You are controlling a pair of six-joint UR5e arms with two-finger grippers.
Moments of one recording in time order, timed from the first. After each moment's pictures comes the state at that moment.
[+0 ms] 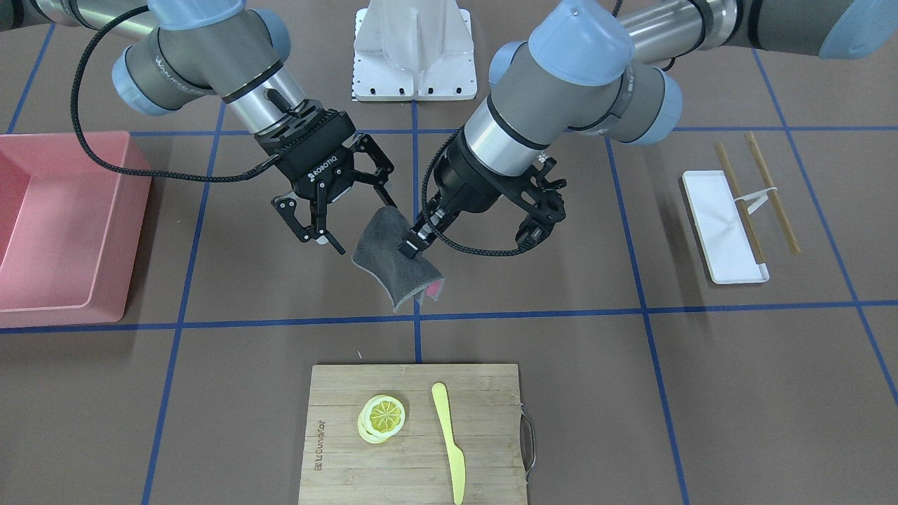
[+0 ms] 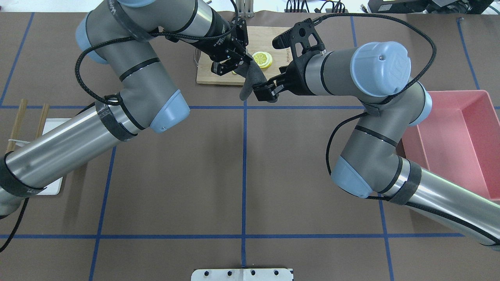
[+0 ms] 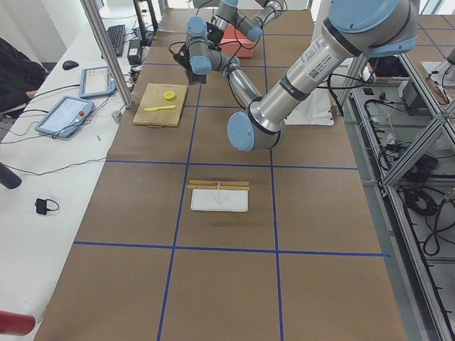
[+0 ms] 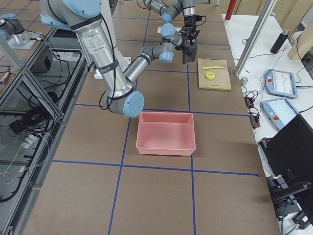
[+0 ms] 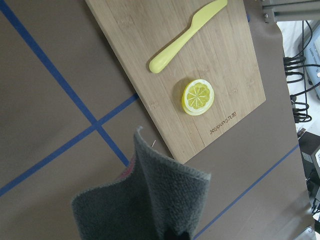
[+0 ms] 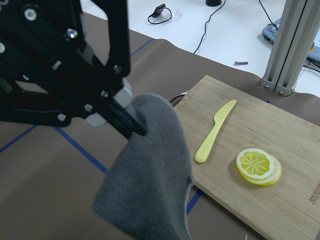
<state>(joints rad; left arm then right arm) -0.79 -2.47 -1.46 -2.08 -2.12 -2.30 0.67 -1.00 1.75 -0.97 1.76 0.62</state>
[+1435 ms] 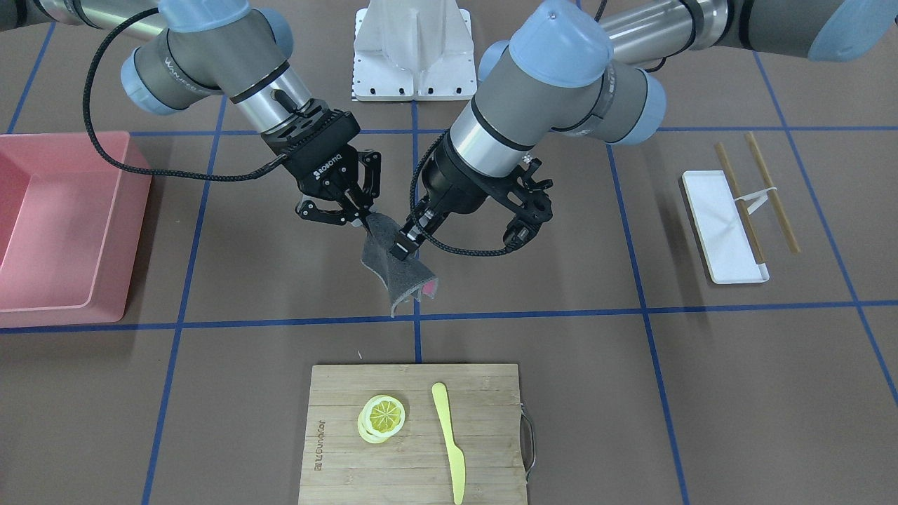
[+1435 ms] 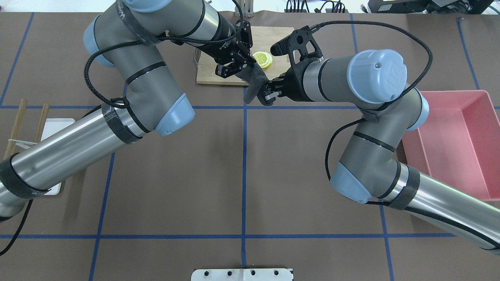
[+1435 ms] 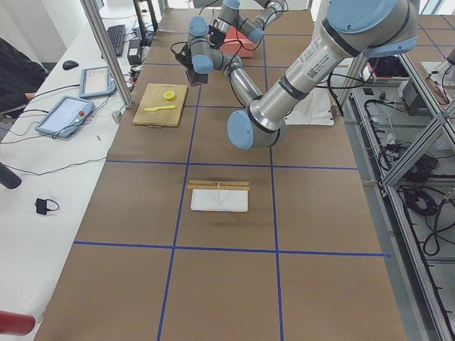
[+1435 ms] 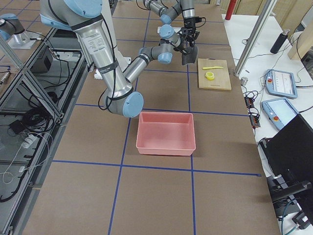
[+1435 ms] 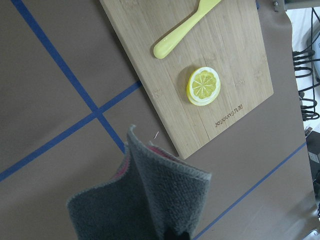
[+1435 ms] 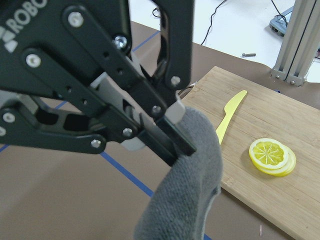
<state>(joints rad) -0.78 -2.47 -1.45 -2.08 -2.10 -2.30 0.66 -1.01 1.76 -0.96 1.76 0.64</state>
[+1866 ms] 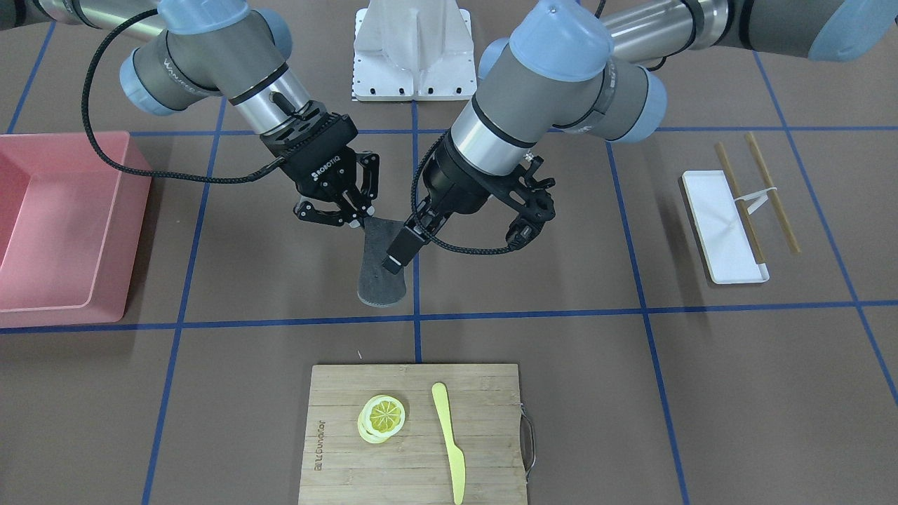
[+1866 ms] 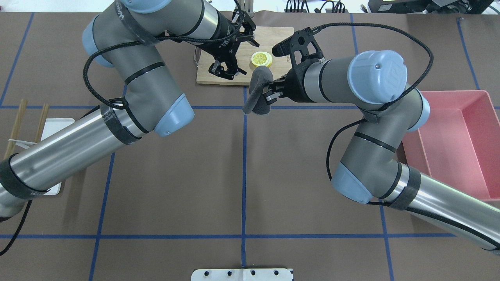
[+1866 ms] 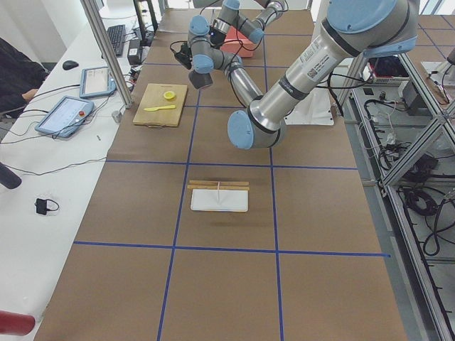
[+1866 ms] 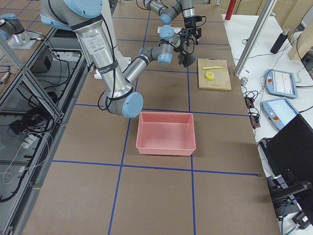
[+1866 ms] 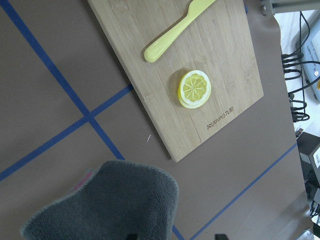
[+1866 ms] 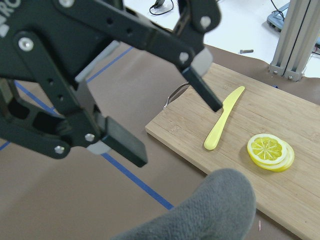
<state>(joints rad) -0.78 -2.46 -1.47 -2.08 -2.06 -2.28 0.66 -1.02 1.76 -0.97 1.76 0.65</state>
